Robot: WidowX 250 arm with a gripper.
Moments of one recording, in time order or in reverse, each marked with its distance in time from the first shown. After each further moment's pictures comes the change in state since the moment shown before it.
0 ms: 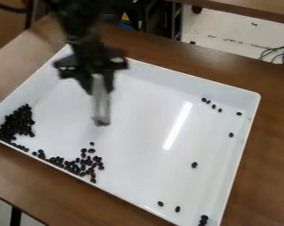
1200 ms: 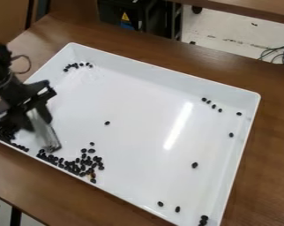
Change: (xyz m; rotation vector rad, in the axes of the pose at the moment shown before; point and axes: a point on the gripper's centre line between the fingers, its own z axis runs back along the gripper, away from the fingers) arm -0.039 0.147 -0.040 -0.005 0.087 0.629
